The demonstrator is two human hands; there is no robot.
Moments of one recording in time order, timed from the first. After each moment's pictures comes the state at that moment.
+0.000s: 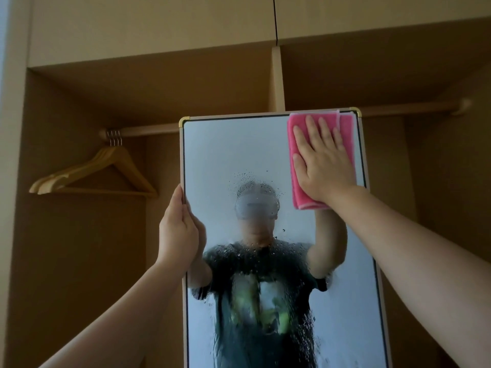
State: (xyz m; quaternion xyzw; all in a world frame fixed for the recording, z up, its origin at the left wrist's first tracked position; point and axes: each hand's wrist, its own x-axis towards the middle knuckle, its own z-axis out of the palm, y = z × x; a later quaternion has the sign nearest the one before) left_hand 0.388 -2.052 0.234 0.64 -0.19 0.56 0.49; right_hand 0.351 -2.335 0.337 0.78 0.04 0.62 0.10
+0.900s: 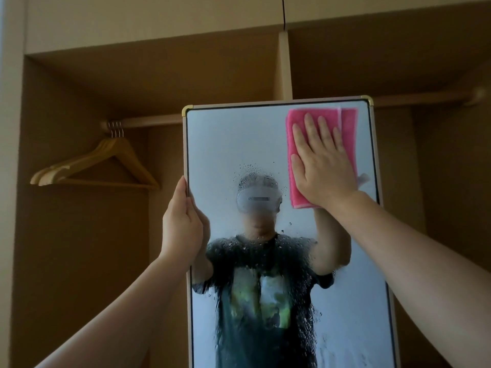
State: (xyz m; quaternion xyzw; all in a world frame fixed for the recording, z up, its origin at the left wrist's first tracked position) left_hand 0.400 -2.048 0.230 0.64 -0.20 0.56 0.49; right_hand 0.347 -2.314 0.317 0.78 0.05 0.62 0.09
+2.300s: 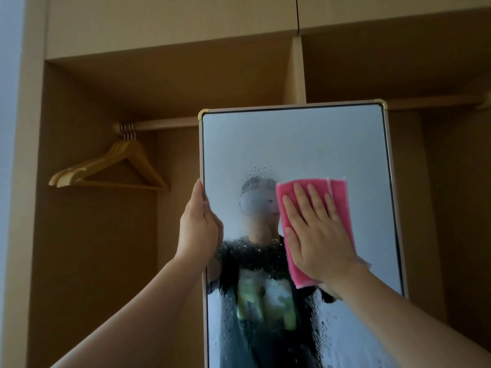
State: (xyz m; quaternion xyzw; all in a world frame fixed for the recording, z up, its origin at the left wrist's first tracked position) left_hand 0.377 -2.053 0.235 0.67 -0.21 0.55 0.45; right_hand 0.346 -2.276 0.210 0.79 0.12 0.59 0.10
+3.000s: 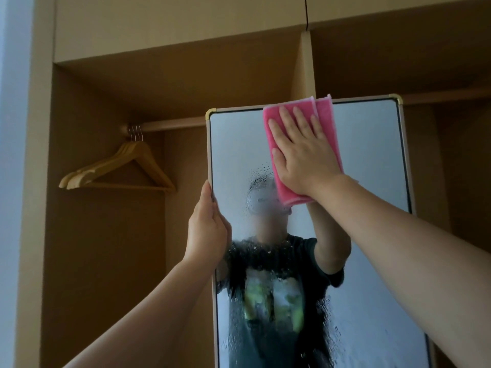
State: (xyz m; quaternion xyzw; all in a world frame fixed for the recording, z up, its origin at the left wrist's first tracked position) left_hand 0.381 -2.049 0.234 0.69 -0.20 0.53 0.46; right_hand 0.357 -2.246 0.347 0.77 0.09 0.61 0.13
